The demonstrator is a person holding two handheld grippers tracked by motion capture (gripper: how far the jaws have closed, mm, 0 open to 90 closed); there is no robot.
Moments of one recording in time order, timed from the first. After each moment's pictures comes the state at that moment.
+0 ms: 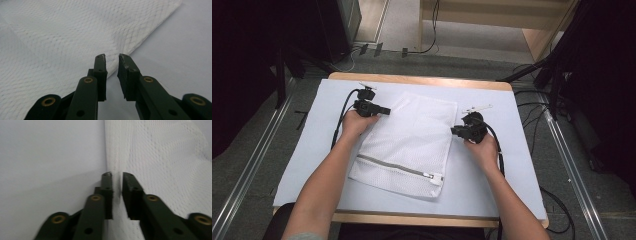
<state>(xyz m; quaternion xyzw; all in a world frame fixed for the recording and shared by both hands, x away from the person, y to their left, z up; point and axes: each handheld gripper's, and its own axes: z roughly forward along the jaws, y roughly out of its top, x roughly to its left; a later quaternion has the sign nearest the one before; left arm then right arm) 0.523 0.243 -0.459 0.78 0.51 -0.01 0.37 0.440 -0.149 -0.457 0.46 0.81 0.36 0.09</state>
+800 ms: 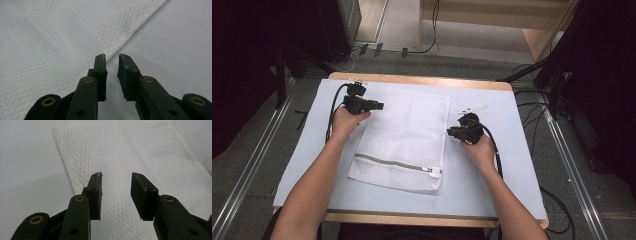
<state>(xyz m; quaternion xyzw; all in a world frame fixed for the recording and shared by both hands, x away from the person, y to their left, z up) 0.499 0.260 -0.421 0.78 0.50 0.06 0.38 0.439 -0.138 -0.461 0.45 0.81 0.36 0.08</state>
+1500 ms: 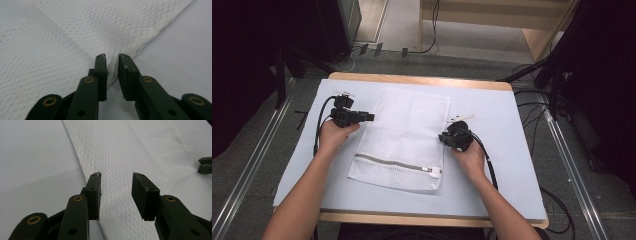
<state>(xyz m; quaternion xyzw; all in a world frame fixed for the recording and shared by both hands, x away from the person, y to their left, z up) 0.454 0.290 -0.429 0.77 0.50 0.04 0.39 0.417 -0.105 -0.471 0.43 0.82 0.35 0.12</state>
